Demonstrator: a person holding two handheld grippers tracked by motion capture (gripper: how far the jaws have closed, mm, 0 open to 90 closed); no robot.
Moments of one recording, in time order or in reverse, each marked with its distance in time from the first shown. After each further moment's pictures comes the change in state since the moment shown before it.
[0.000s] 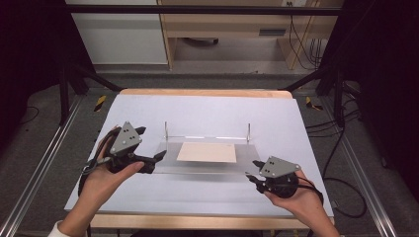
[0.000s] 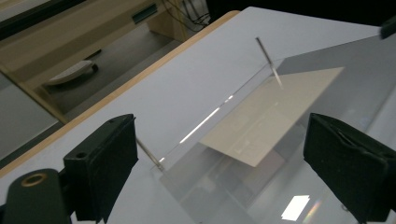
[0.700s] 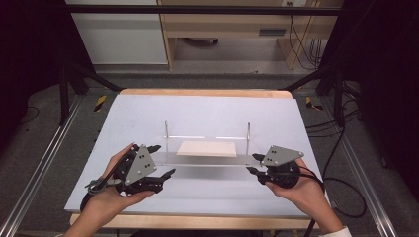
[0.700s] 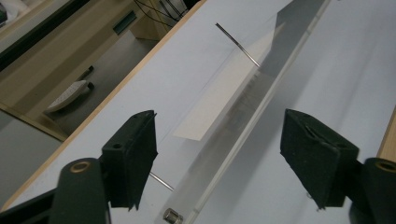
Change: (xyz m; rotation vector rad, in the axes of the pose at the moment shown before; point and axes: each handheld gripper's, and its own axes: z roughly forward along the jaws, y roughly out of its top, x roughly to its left) left arm -0.045 -0.009 -0.001 0.036 -0.028 0.212; right arm -0.019 0.016 -0.003 -0.008 0.042 0.031
